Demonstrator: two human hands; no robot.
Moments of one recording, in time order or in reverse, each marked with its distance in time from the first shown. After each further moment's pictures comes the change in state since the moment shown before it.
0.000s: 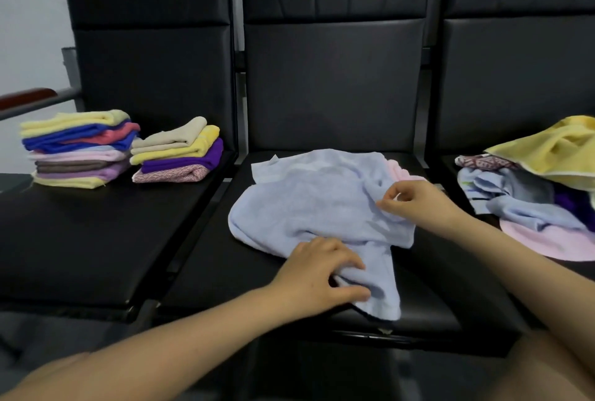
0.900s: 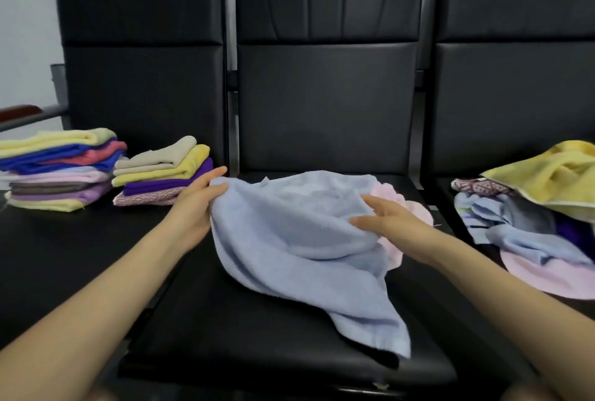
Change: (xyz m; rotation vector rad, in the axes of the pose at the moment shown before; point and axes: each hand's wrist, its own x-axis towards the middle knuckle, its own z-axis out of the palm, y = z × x) left_hand 0.039 -0.107 -0.131 -1.096 0.567 -0.617; right_hand 0.031 -0.009 0.015 0.412 -0.250 0.070
